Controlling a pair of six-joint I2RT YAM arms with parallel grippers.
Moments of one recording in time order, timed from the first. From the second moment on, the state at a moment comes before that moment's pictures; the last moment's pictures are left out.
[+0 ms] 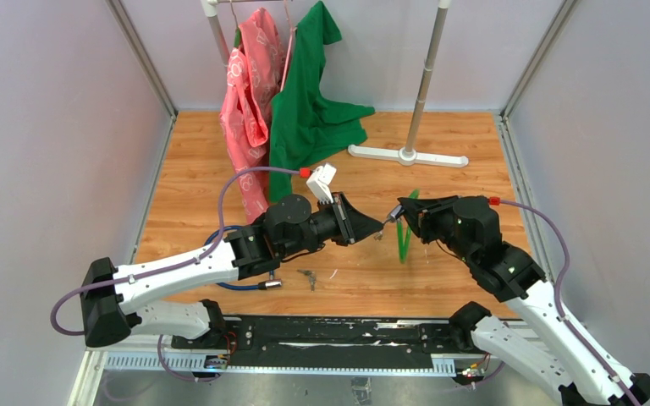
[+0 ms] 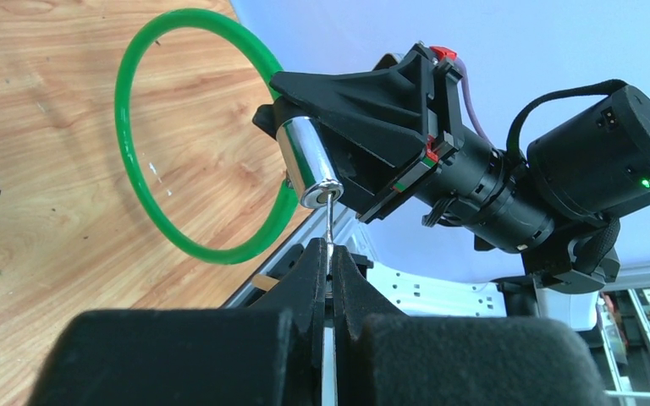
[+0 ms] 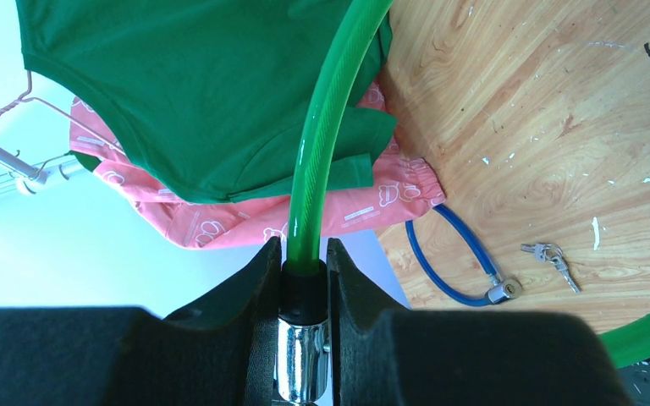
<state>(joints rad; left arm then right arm) -1.11 1.18 0.93 0.12 -0.07 -0.97 0.62 0.64 0.80 -0.55 0.20 1.71</state>
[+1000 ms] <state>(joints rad) -1.11 1.18 0.93 0.14 -0.05 -1.00 0.62 0.64 0.79 -0.53 0.19 1.71</state>
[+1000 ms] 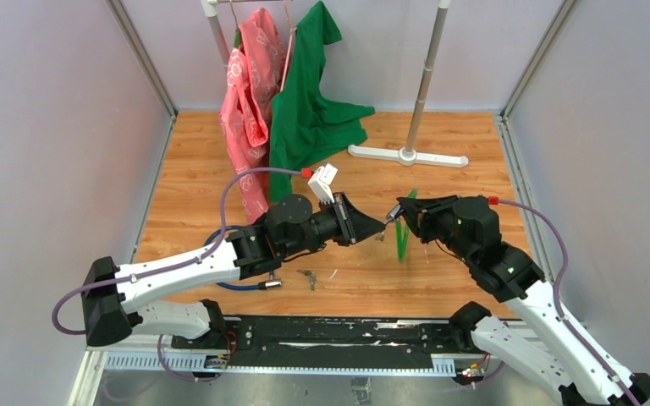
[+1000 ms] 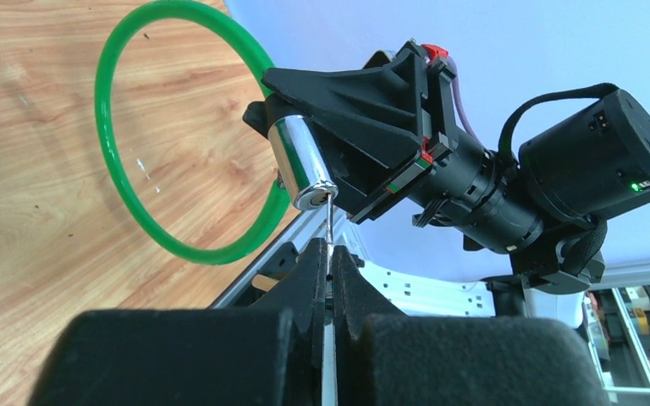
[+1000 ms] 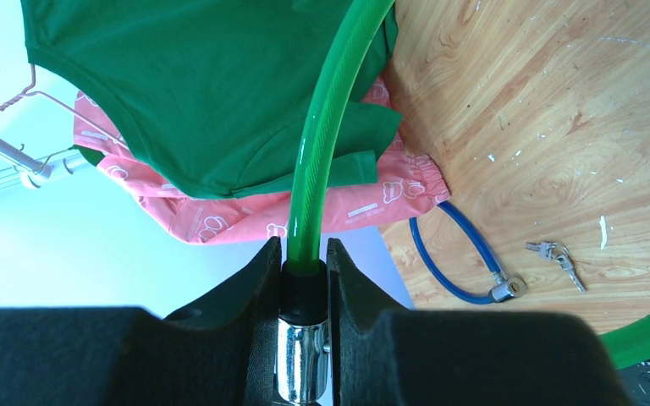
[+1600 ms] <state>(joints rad) -1.11 1.18 0.93 0.14 -0.06 -1.00 0.62 0.64 0.79 -0.53 0.19 1.71</state>
